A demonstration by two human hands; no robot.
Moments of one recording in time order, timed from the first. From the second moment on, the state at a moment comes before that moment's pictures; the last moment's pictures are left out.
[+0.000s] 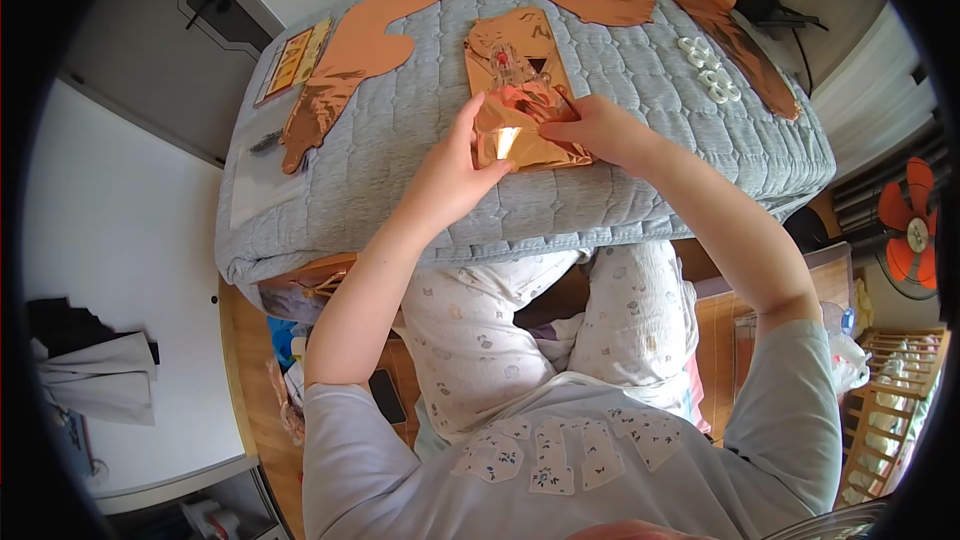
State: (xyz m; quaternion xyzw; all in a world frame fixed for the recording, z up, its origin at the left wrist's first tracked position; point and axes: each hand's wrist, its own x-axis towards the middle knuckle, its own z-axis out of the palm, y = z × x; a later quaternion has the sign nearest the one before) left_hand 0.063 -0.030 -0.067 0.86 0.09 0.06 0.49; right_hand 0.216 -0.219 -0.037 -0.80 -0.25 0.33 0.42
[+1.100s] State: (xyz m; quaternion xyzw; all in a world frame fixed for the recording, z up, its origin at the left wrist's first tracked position) left_hand 0.032 -0.070 -0.099 0.97 -0.12 0.21 0.06; right_hand 0.226 -0.220 -0.032 -0.78 -0.24 0.40 0.42
